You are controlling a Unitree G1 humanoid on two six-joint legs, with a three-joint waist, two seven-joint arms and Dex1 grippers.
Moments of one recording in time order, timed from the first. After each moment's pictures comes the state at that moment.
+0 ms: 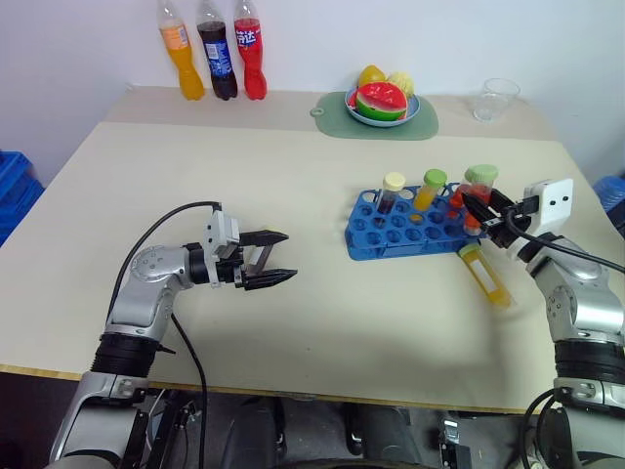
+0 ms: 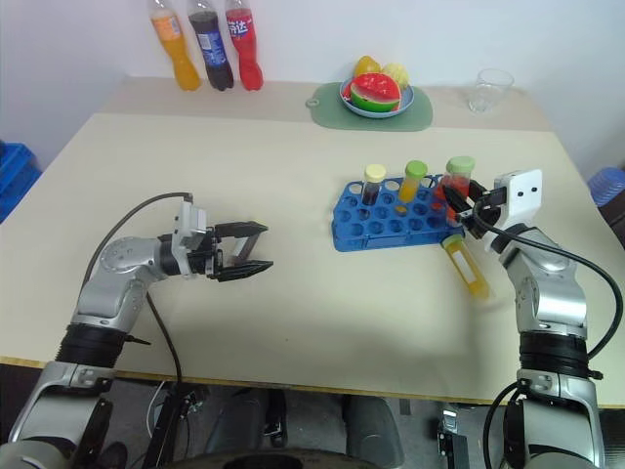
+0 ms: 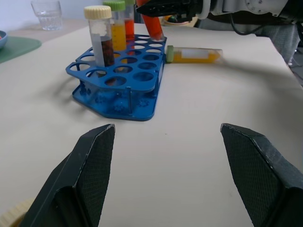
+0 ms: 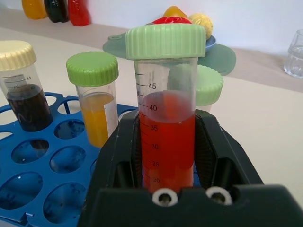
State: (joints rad) left arm -0.41 0.51 -0.04 0.16 -0.40 0.08 -1.26; right arm -0.36 -0.60 -0.29 0.20 0.36 0.22 0.57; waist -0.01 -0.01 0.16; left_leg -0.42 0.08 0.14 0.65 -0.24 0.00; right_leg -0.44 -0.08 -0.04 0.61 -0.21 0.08
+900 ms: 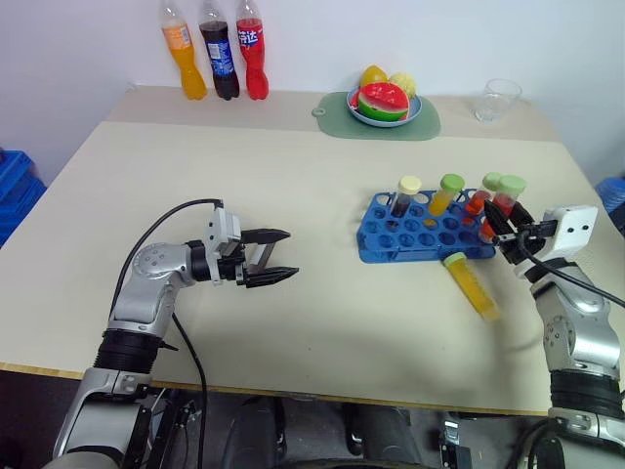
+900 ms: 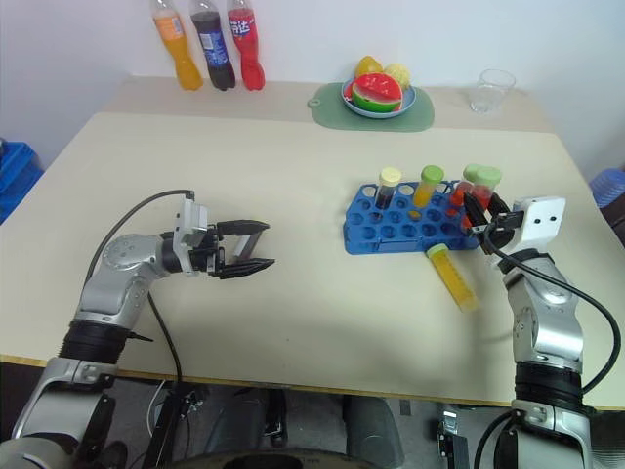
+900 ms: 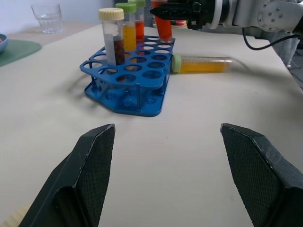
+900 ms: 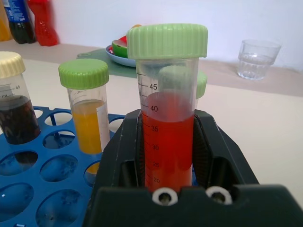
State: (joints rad) left arm -0.43 0.50 -0.05 0.18 -0.40 0.08 -1.27; right arm -0.23 -0.52 -0.36 0.14 0.35 0.07 0.46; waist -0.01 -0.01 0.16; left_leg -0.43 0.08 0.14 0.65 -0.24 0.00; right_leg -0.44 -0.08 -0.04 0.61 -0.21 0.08
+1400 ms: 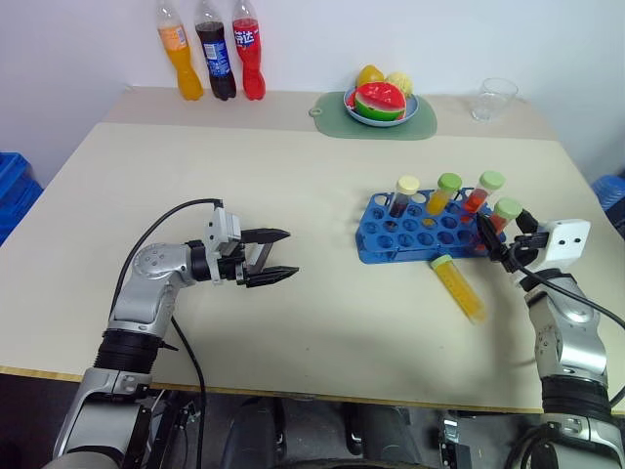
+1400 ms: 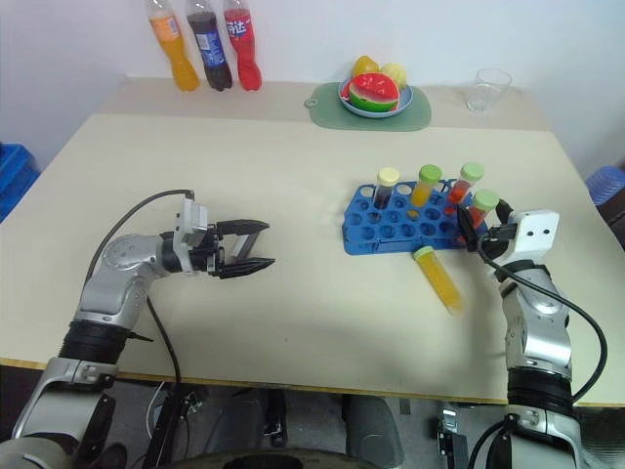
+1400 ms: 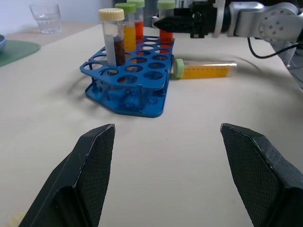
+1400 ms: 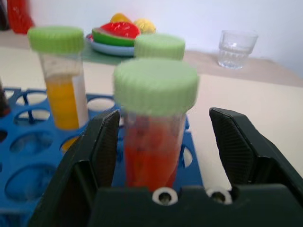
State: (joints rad) left arm -0.43 0.50 -0.05 0.18 -0.40 0.08 -1.26; right arm -0.20 -0.49 -0.35 0.20 0.30 -0.02 0.42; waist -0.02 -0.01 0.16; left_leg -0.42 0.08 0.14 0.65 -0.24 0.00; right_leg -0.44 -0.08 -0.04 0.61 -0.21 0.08
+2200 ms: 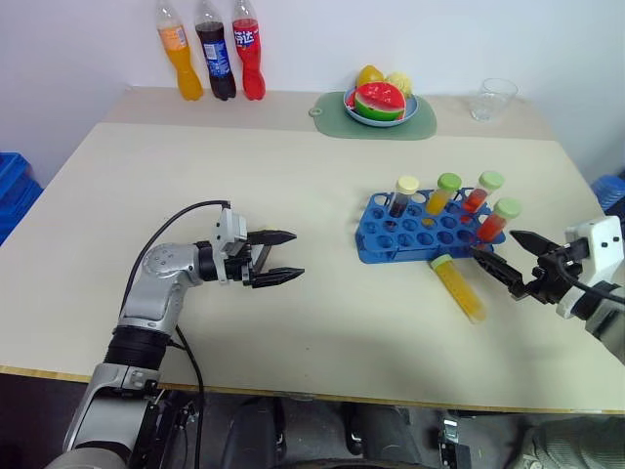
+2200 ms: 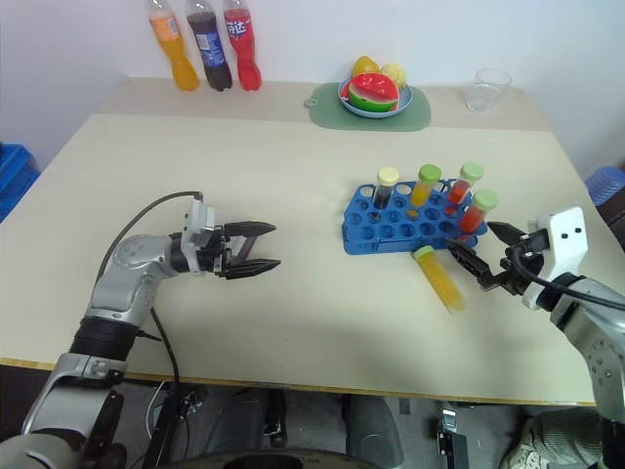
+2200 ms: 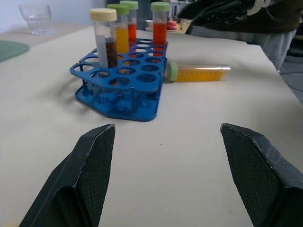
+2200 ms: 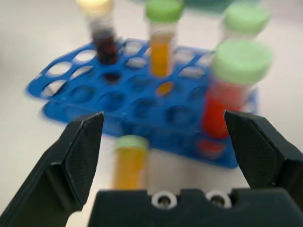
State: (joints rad) left arm -0.47 0.46 -0.06 0.24 -0.40 0.06 -1.28; right arm 0.01 -0.83 -0.47 -0.36 0.73 0.82 0.55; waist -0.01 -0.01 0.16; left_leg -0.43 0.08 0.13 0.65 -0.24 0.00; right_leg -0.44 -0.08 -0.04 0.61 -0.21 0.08
